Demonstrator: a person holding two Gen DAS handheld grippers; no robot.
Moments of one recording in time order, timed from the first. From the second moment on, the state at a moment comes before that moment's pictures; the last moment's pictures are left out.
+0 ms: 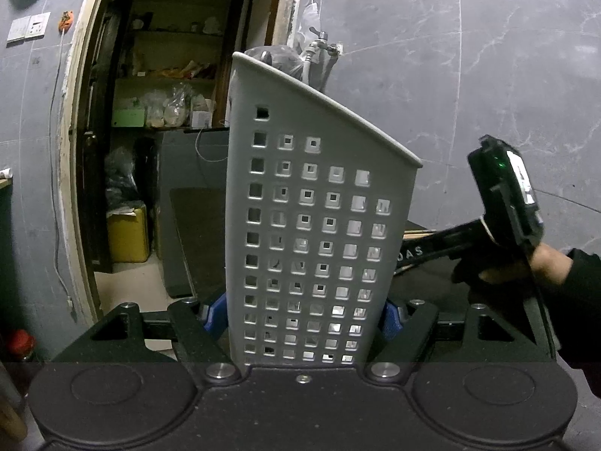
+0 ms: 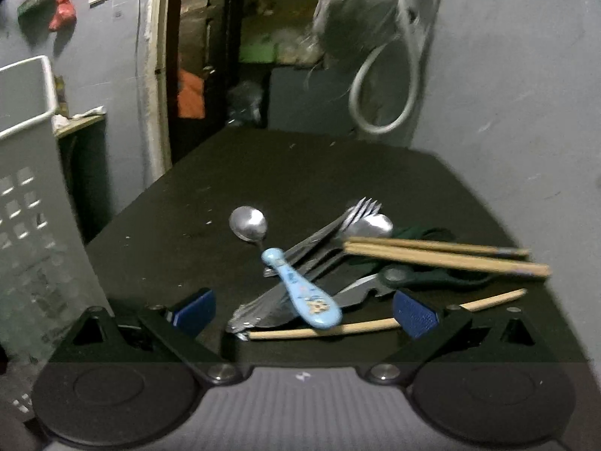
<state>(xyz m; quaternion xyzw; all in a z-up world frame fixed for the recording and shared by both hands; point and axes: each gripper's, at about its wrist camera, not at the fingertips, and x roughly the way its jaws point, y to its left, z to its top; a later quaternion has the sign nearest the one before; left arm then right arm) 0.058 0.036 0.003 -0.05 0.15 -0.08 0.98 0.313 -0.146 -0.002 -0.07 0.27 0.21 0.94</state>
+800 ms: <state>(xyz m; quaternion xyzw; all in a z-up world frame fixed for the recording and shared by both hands) 0.058 0.037 0.004 -0.05 0.15 -0.08 0.98 0.322 -0.161 -0.005 -0.08 0.28 0.24 0.93</state>
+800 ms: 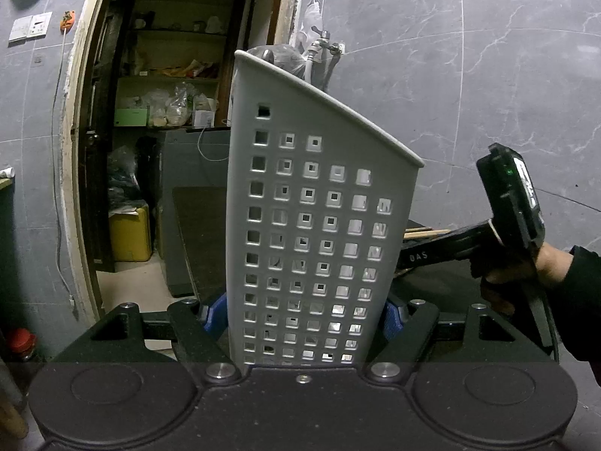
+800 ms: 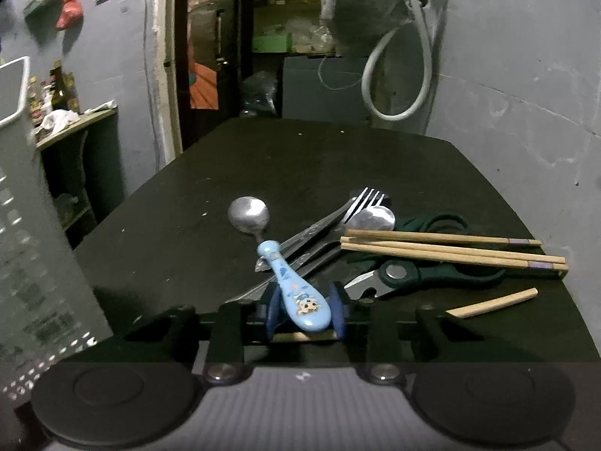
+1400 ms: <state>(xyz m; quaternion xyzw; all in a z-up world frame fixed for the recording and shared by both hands) 0.065 0.032 0.003 -0.05 0.16 -0.08 0.98 0.236 -0.196 -0.002 -0.11 0.31 0.25 0.91</state>
